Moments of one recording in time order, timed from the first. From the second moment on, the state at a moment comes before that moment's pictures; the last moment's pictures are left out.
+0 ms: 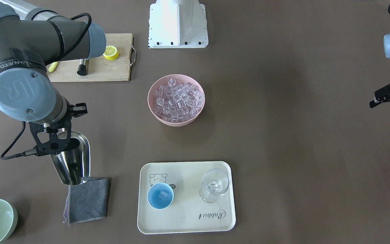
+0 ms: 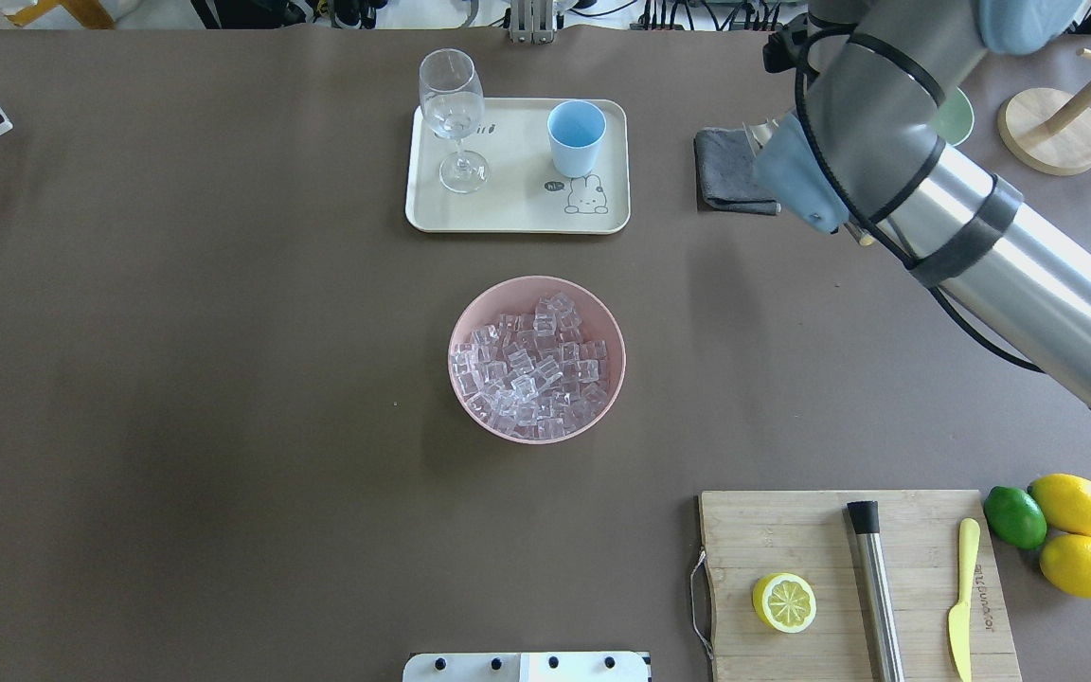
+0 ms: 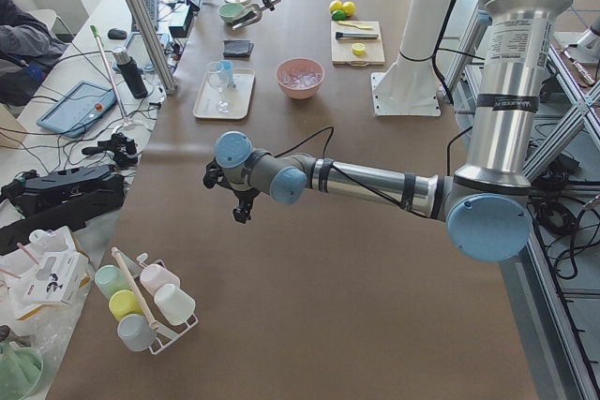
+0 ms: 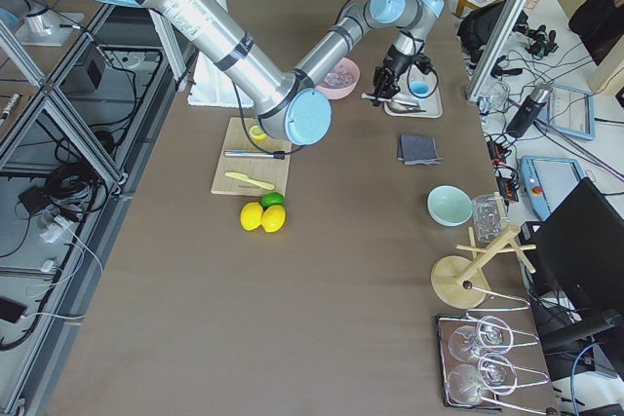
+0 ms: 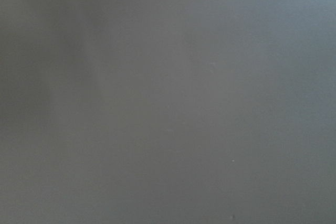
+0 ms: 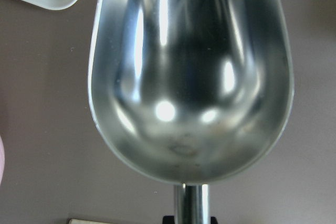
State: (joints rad) left arm -1.33 -1.64 -1.59 -1.83 -2.46 -0.17; right arm 0.96 -0.77 1.54 -2.35 2.16 0.25
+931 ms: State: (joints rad) left arm -1.55 -1.55 -1.60 -1.60 -2.46 -0.17; right arm 0.90 -1.24 1.78 -1.95 2.17 0.67
